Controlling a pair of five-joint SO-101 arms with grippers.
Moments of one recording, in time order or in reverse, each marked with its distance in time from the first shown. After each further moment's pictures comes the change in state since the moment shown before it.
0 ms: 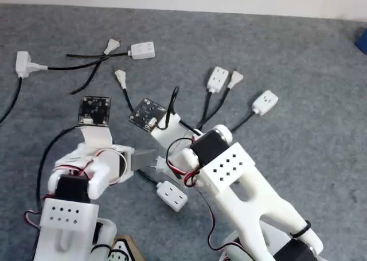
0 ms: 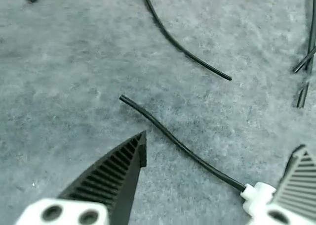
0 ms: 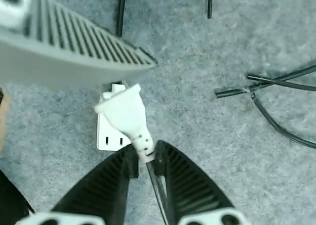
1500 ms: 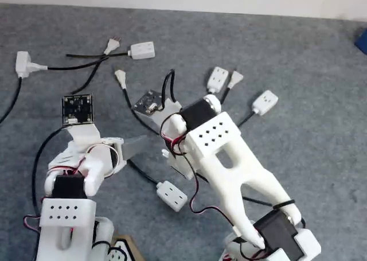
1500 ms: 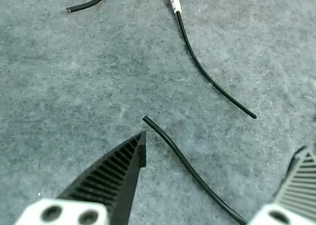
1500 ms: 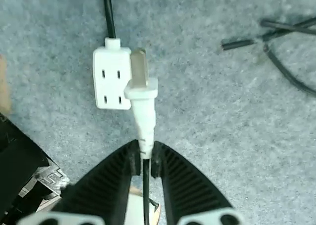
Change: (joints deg) left arm -9.4 0.1 3.9 -10.1 2.6; right arm 3.9 16.9 -17.2 18.2 1.1
